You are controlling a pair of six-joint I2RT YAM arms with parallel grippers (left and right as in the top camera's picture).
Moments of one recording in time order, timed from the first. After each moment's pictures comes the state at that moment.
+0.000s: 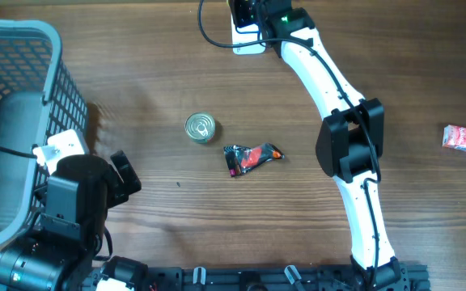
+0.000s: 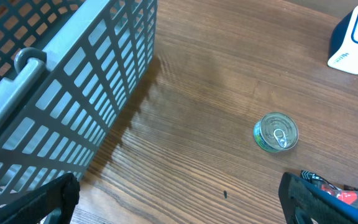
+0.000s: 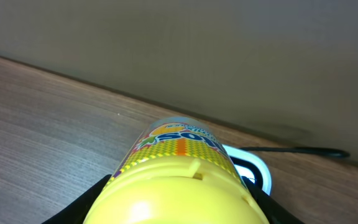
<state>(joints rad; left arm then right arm) -0.30 0.77 1.17 -1.25 -0.44 -0.54 0.39 2.50 2.34 -0.42 -0.02 0.03</state>
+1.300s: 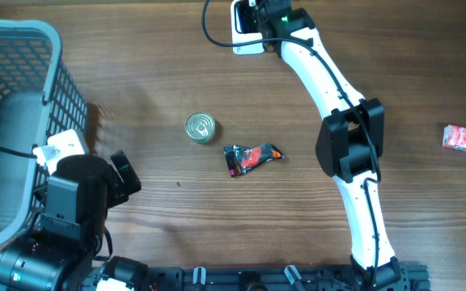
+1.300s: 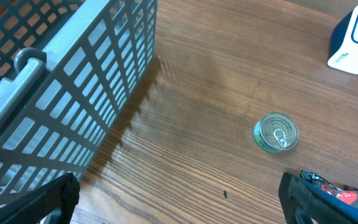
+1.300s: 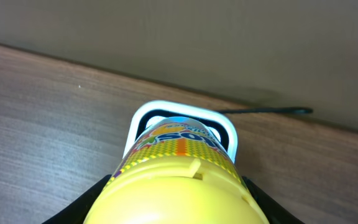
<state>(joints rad) -0.30 0.77 1.17 -1.25 -0.44 -0.54 0.39 2.50 2.34 -0.55 0.10 0.05</state>
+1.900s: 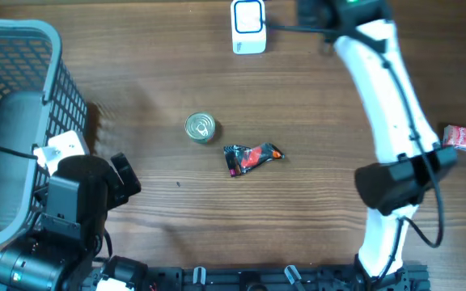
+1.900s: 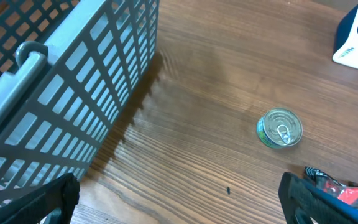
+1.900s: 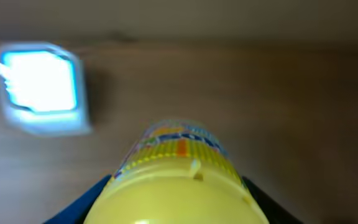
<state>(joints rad) -0.30 0.77 1.17 -1.27 -0.44 -0.54 0.30 2.11 2.35 -1.25 0.43 0.23</state>
